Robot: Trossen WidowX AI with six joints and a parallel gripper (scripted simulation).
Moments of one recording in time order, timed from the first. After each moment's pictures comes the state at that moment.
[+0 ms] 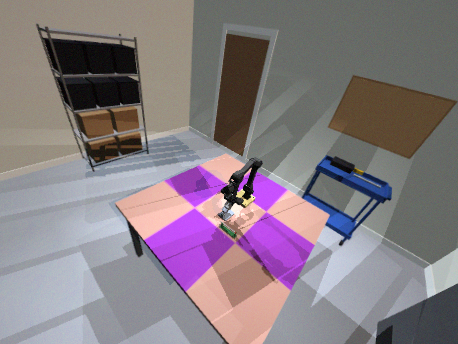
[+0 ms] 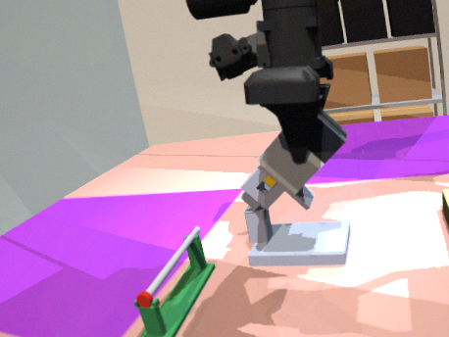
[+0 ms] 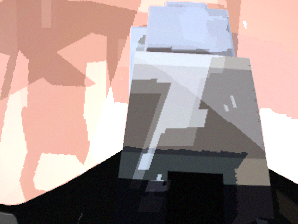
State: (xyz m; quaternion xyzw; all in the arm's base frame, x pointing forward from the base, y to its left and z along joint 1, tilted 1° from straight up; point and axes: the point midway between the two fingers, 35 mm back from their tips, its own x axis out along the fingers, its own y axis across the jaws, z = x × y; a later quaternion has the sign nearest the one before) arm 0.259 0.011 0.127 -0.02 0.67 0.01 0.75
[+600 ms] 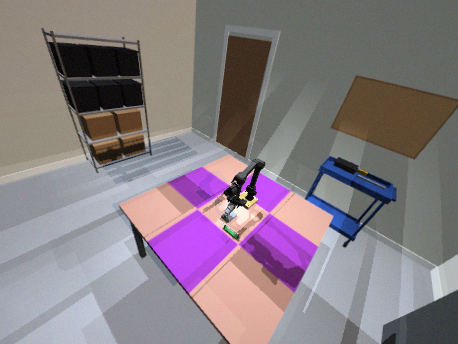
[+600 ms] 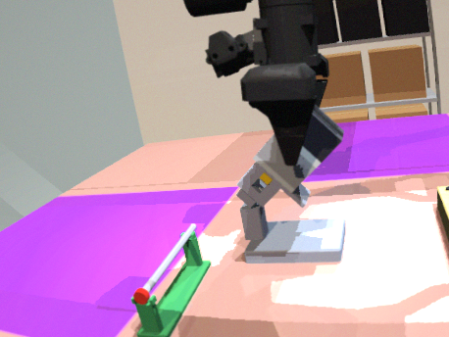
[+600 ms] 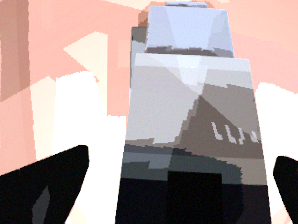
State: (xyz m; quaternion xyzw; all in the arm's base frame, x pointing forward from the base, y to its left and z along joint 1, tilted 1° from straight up) arm 0.259 0.011 0.128 -0.02 0.67 0.01 0.75
